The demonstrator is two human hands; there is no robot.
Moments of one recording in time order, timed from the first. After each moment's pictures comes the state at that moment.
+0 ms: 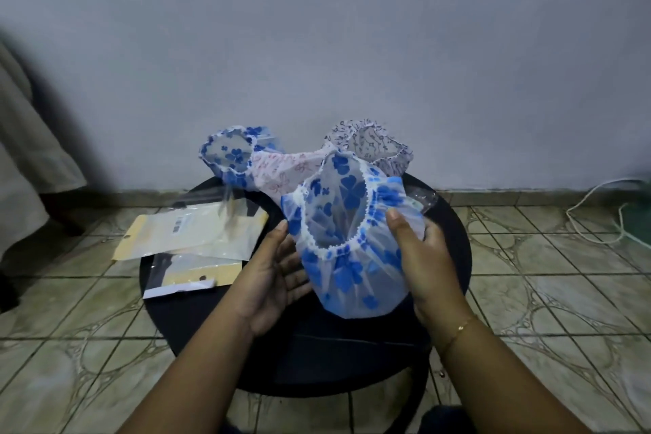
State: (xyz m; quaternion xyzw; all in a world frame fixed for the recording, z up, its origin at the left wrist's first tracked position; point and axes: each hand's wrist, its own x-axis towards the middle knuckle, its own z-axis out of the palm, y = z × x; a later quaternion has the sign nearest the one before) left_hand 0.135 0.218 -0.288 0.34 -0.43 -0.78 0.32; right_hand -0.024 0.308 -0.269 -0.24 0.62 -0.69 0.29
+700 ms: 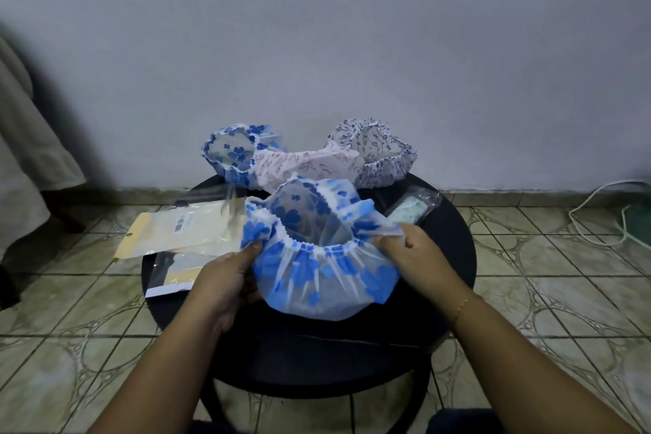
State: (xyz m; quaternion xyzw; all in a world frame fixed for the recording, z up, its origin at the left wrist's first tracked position) left_hand 0.167 0.187 -0.305 0.49 -0.41 -0.67 0.38; right_hand -0.061 0.286 -0.291 -0.46 0.71 -0.48 0.24
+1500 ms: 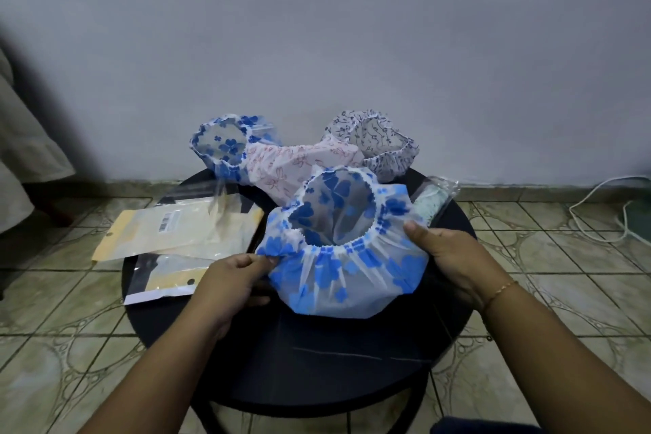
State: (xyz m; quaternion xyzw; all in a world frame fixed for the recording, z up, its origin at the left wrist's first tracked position) left_hand 0.156 0.179 -0.313 0.52 -0.53 -0.59 0.30; right_hand -0.100 0.285 -0.290 -0.28 0.65 -0.58 0.41
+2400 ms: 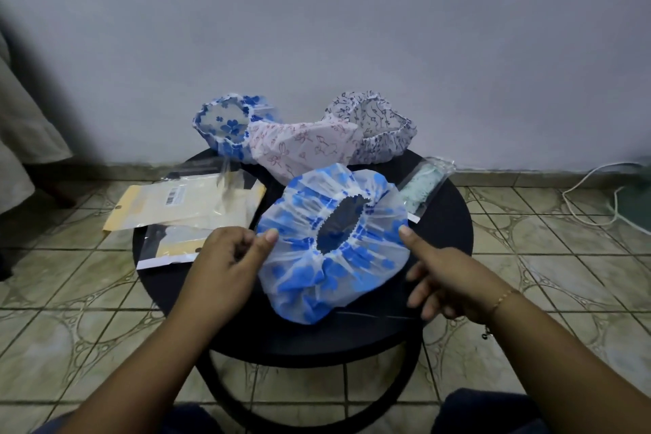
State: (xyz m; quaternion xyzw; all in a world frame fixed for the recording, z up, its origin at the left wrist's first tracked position) left_hand 0.182 0.224 -0.300 0.47 -0.75 -0.30 0.35; right_hand -0.066 0.335 -0.286 -0.28 0.80 -0.30 0.43
